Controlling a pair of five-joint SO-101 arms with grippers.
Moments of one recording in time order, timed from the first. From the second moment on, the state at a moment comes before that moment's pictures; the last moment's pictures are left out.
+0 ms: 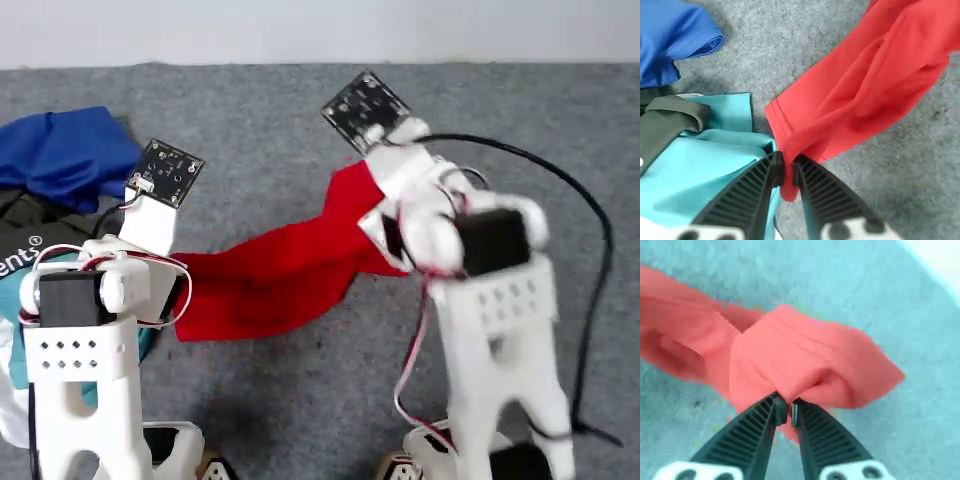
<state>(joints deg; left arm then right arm) -5.6 -40.0 22.0 96.7 -17.4 -18.8 -26.0 -7.6 91.7 25.7</state>
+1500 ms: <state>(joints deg) -5.6 -61.1 -12.6 87.7 -8.7 -6.7 -37.5 -59.3 100.2 19.2</state>
